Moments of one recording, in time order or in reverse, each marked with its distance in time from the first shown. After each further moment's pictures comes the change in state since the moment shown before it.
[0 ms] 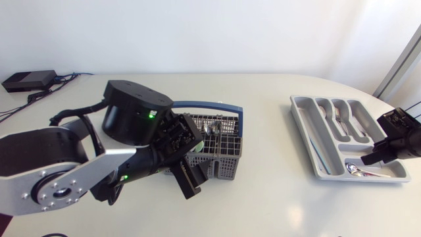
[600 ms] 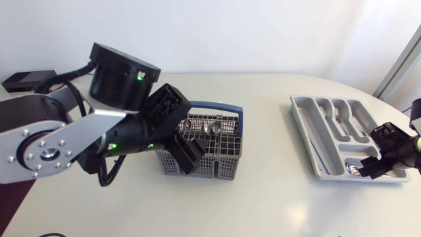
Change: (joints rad) left arm 0.096 0.000 0.118 -0.120 0.092 -0.158; right arm -0.013 0.083 -0.067 0.107 0.103 -0.045
